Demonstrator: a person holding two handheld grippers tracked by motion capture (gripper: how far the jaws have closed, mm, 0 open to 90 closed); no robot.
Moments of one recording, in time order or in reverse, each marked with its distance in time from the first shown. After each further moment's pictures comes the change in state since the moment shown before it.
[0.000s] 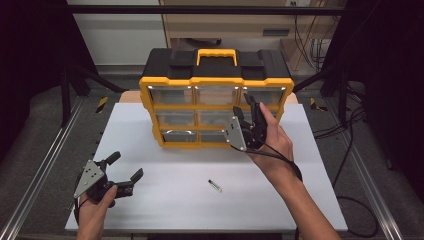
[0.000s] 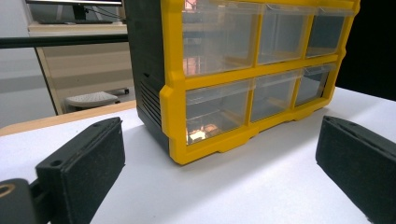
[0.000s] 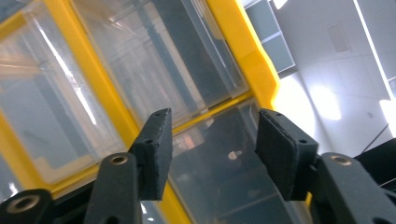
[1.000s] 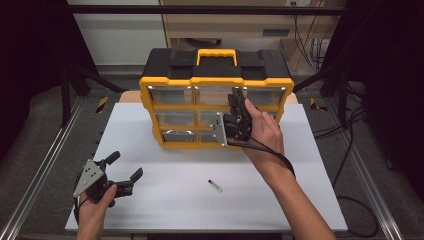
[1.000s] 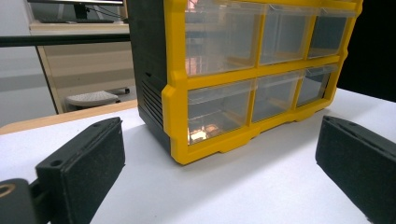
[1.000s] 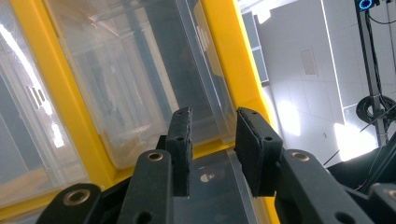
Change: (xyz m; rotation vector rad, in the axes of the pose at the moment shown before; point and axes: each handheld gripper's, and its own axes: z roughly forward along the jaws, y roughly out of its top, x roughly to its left) left arm 0.002 0.000 0.000 0.001 0.004 -0.006; right arm 0.008 0.019 0.022 0.004 -0.089 -0.181
